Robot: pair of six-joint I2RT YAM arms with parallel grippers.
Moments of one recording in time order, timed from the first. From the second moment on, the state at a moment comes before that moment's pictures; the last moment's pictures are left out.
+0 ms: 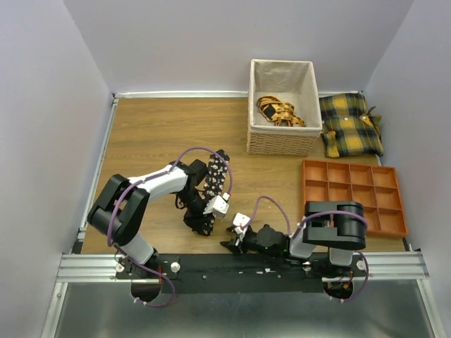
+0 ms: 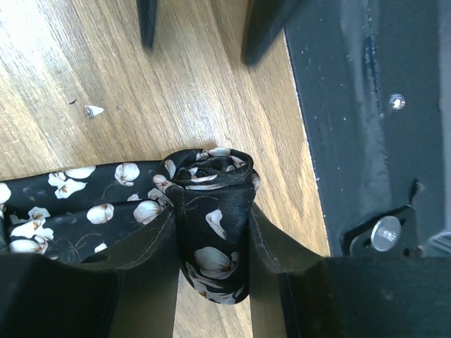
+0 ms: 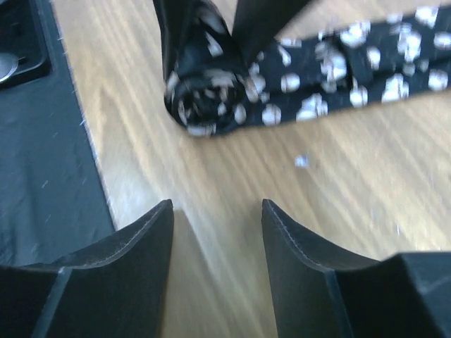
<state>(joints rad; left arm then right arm) -0.57 1.57 0.85 -0.97 0.73 1.24 1.37 1.78 0.23 1.28 0.19 0.10</state>
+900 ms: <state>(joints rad) -0.54 1.65 0.90 -1.03 0.78 1.19 1.38 2.00 0.46 1.35 0.20 0.08</state>
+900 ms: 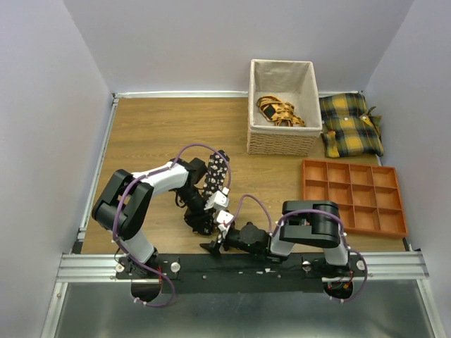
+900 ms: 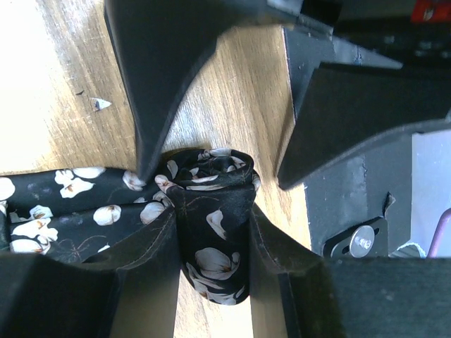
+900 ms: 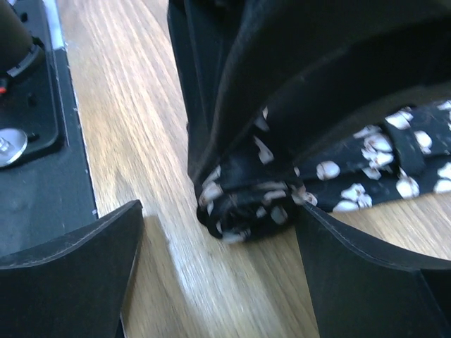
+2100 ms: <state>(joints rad) -0.53 1.59 0.84 -1.03 0.76 1.31 1.21 1.92 0.38 1.33 -0.15 0.09</state>
